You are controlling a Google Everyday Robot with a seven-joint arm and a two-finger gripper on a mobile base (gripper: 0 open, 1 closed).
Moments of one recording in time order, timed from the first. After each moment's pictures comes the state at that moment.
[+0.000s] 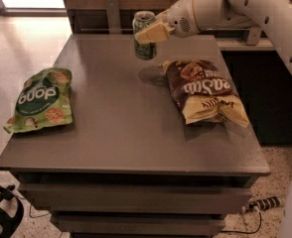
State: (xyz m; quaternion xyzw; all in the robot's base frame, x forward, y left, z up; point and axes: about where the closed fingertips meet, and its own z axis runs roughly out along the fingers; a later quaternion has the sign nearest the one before) arm 0.705 -0.017 0.954 -0.49 0.69 0.27 0.46
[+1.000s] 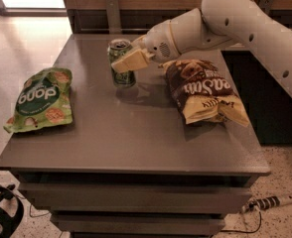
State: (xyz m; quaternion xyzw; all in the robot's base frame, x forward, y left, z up) arm 0.623 0.046 0.918 -0.53 0.67 0.33 0.40
